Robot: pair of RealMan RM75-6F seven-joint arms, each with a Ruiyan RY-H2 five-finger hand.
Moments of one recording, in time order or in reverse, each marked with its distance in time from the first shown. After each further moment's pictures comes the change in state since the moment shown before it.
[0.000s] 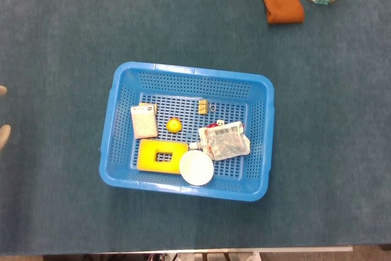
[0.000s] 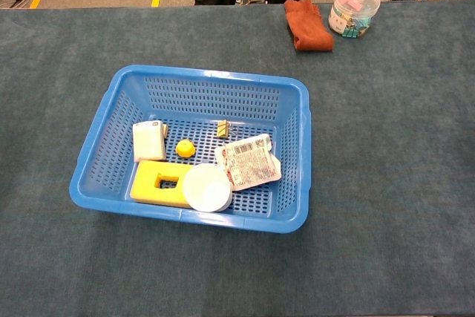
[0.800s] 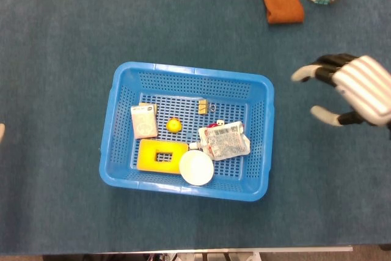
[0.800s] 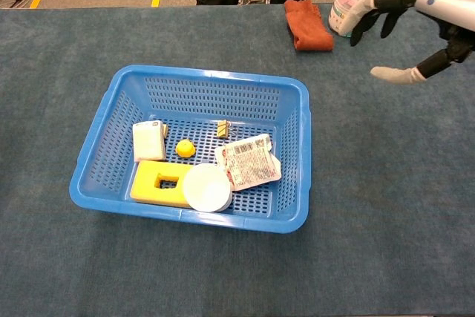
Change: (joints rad) left arm 0.011 0.001 -0.014 -0.040 -0.069 0.010 0.035; right arm 0.350 0.133 0.075 -0.294 -0.036 -0.420 0.126
